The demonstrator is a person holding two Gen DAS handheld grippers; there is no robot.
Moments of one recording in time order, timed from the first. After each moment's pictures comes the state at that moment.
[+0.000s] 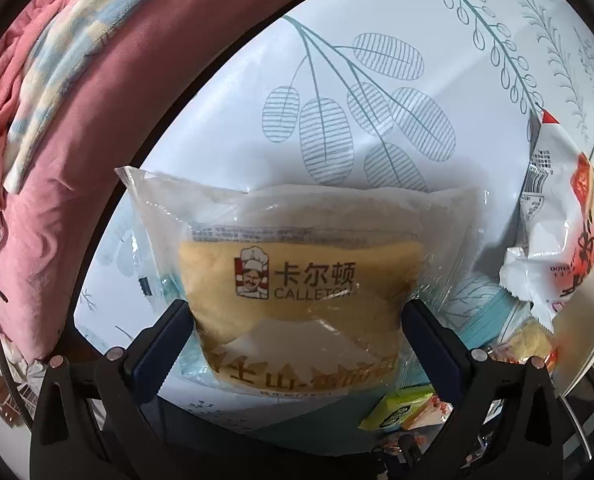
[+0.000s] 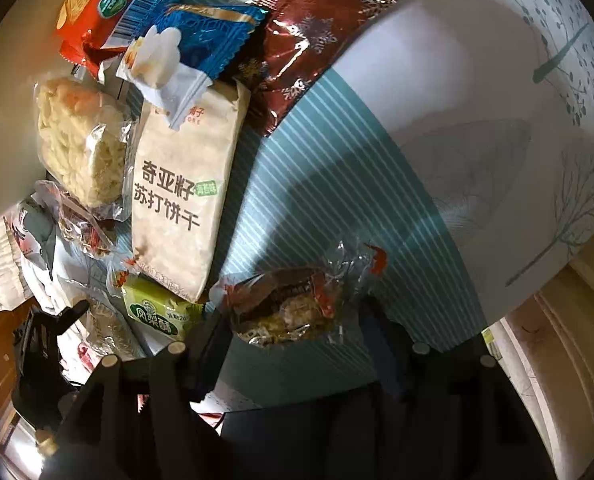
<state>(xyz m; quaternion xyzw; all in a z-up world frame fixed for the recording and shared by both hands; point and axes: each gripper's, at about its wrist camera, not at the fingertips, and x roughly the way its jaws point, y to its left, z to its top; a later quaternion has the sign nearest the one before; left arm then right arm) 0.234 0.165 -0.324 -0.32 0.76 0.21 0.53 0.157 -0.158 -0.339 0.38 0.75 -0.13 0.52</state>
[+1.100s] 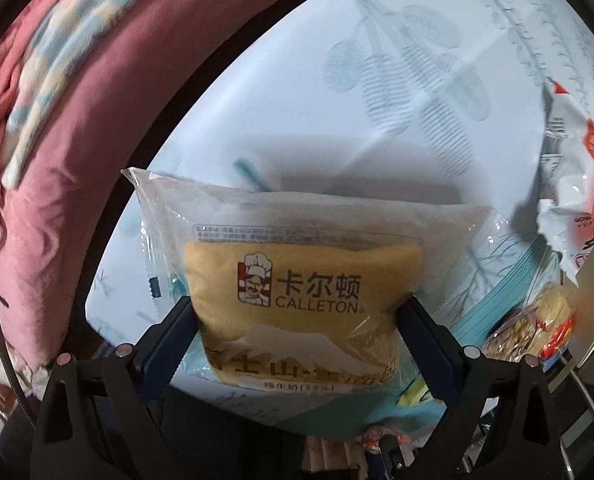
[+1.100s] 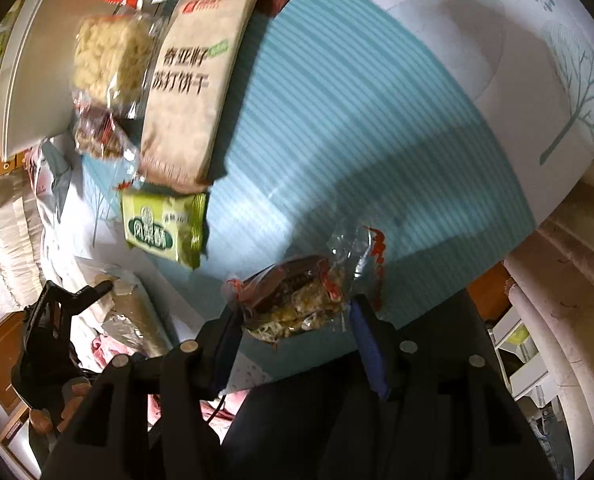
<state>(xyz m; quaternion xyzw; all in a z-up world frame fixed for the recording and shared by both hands) 0.194 0.172 -0.318 -0.33 0.77 0.19 0.51 0.088 -0.080 -0.324 0.43 0.71 -0.12 0.55</state>
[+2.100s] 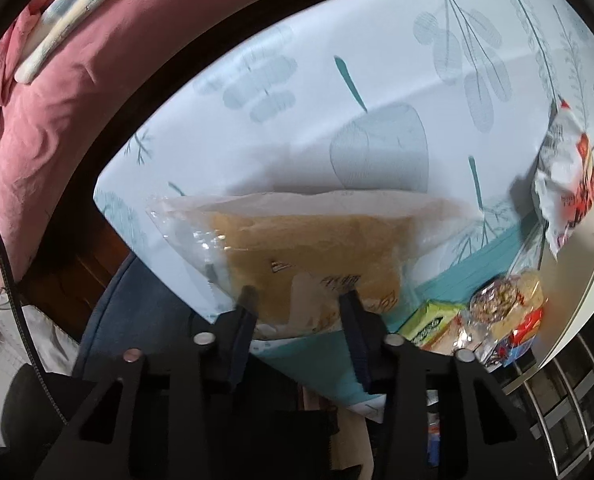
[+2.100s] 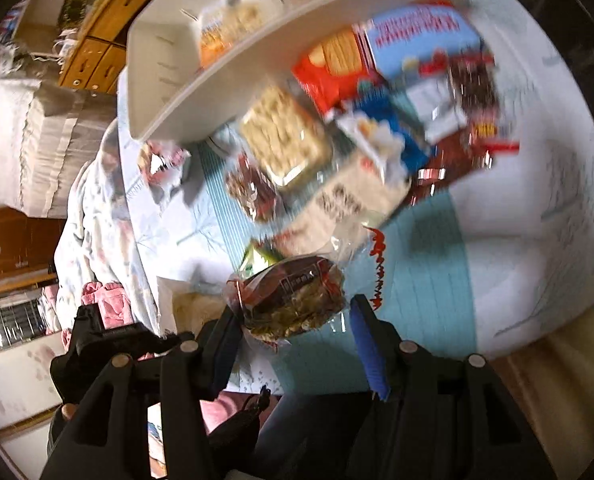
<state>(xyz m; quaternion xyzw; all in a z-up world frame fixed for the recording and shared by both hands) 0.124 0.170 -0.286 -0.42 0.75 0.22 0.45 0.176 -0.117 -0.211 0.29 0.68 0.01 0.68</state>
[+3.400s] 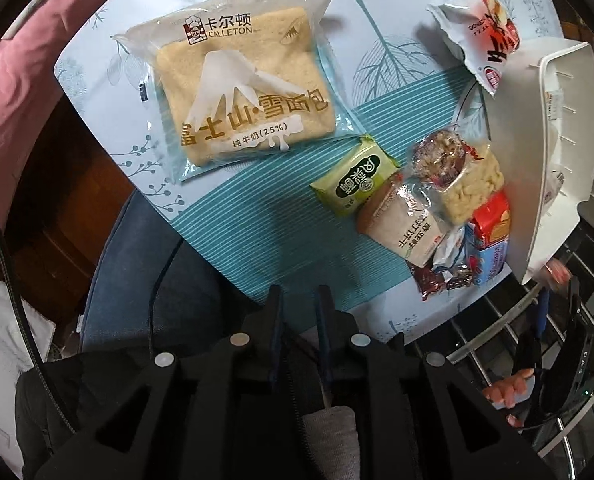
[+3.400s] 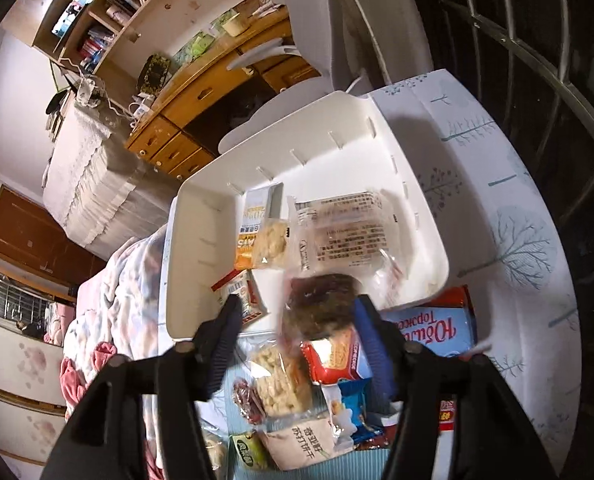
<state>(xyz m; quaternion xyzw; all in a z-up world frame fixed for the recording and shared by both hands) 0.101 0.056 -0.223 -0.47 0.74 0.16 0.45 0.282 -0.224 -0.165 0.26 0.50 0.07 0.82</state>
